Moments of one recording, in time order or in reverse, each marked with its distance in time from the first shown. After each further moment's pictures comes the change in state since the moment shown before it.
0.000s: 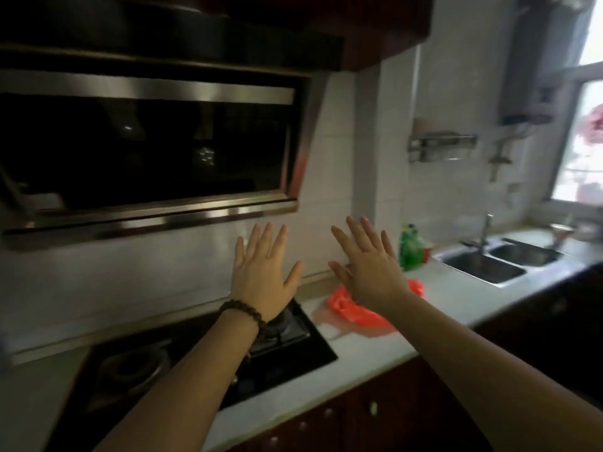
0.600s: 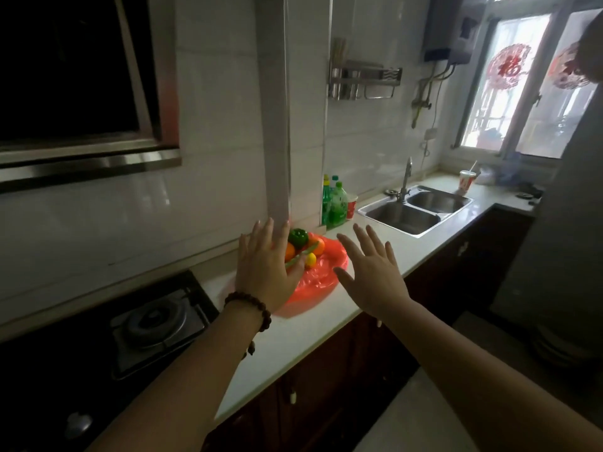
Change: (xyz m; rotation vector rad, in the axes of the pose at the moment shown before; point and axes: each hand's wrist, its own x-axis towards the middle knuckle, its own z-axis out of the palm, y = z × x) left_hand 0.119 0.147 0.250 -0.225 -0.146 0.125; right_hand -0.004 0.232 0.121 -0.061 -0.193 0.347
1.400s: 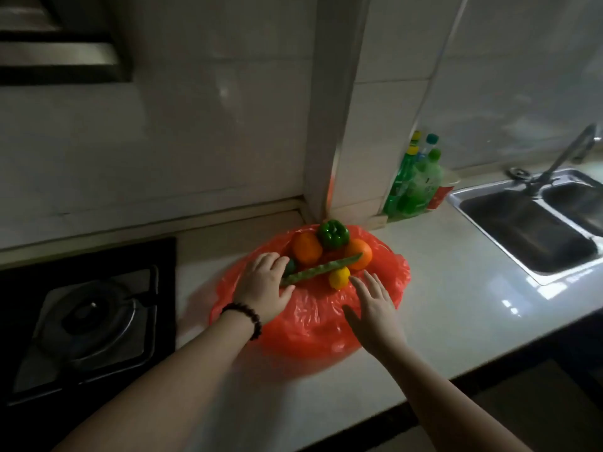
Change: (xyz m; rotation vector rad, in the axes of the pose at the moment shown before) left_hand 0.175 -0.104 0.294 -0.023 -0.287 -0.287; right_hand 0.256 0.150 0.283 0.234 -0.418 -0.048
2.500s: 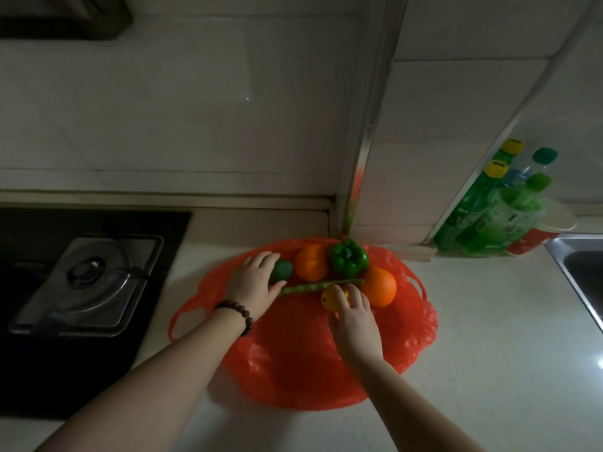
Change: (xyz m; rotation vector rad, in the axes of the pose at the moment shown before) left_hand 0.064 0.004 0.057 0.032 -0.017 -0.441; right_hand 0.120 0.046 0.041 0.049 -0.148 -0.347
